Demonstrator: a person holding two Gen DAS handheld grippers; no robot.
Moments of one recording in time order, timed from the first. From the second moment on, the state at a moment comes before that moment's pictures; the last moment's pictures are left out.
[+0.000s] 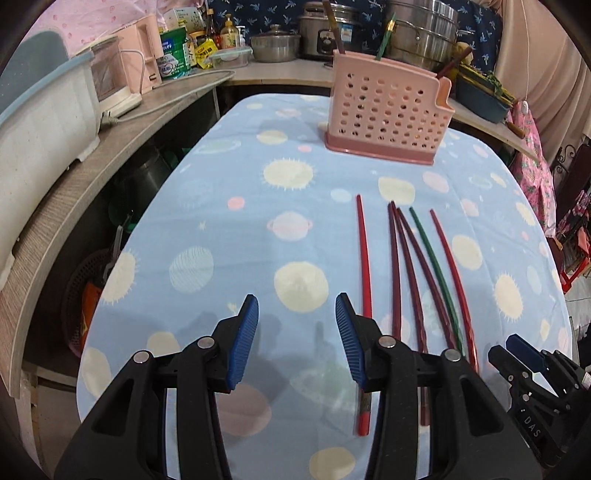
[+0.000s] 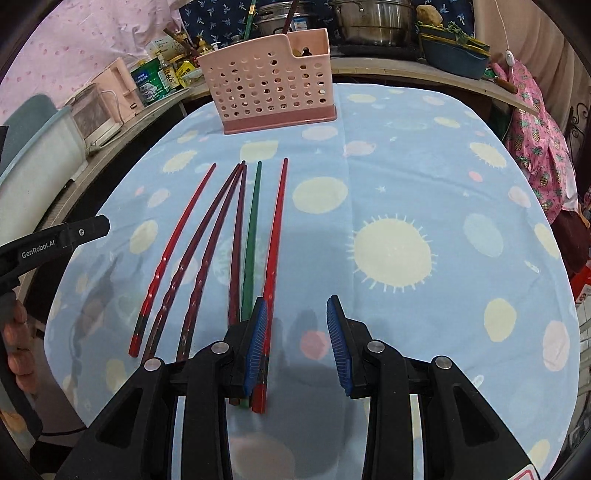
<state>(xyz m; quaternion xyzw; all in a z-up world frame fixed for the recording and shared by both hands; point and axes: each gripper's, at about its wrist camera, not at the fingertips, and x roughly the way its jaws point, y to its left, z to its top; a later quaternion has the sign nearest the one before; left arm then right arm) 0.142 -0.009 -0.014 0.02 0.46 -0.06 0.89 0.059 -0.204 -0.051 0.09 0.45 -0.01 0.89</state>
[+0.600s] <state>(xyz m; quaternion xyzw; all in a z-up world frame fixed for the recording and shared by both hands) 0.123 -0.009 -0.036 0.03 0.48 -0.07 0.87 0.048 -0.191 -0.069 0.07 0.47 0.00 0.88</state>
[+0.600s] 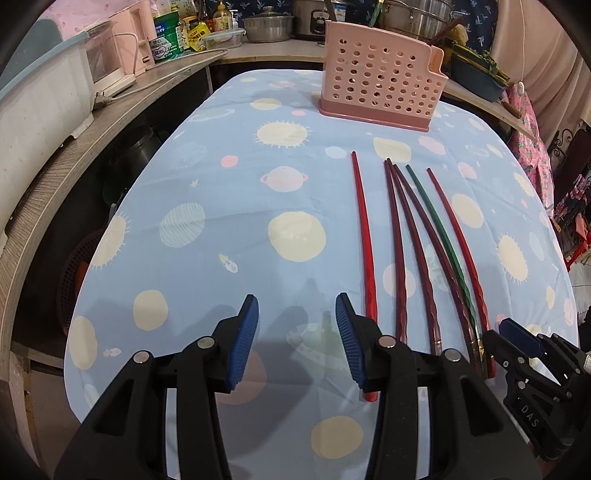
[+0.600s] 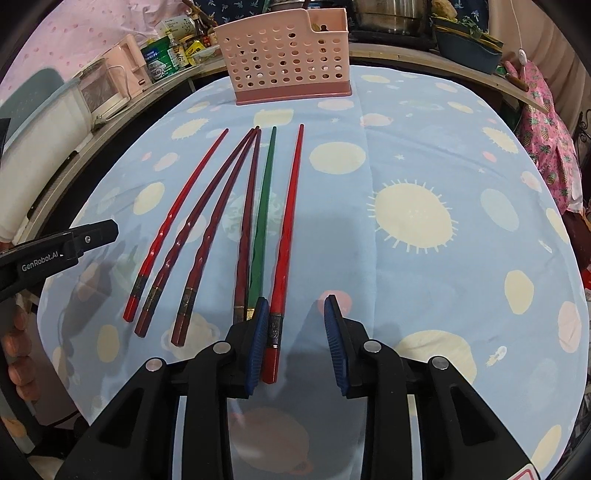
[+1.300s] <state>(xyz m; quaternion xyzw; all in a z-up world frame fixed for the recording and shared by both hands) 0.099 -0.028 -0.056 0.04 0.51 -0.12 0.85 0.031 -0.200 -0.072 0.09 0.47 -0.01 0.88</state>
